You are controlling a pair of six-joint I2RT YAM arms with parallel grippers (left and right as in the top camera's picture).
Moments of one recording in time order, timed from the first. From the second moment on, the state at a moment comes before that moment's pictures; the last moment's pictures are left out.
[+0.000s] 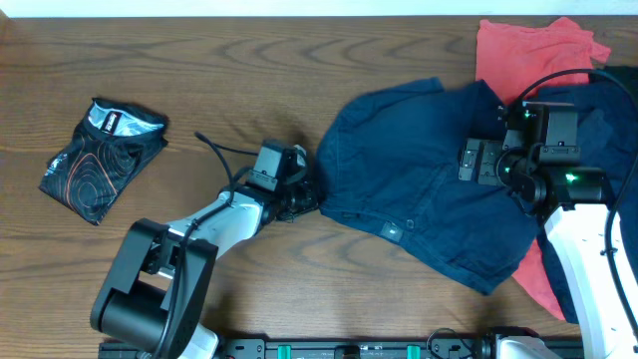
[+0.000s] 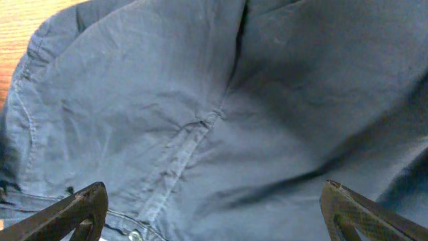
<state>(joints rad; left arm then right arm) -0.38 1.71 0.74 -0.05 0.45 -0.71 0.00 1.28 1.03 -0.74 -0.06 0.14</state>
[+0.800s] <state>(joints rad) 0.18 1.58 1.04 -0.84 0.55 -0.49 0.00 1.28 1.03 -0.81 -0.02 0.14</state>
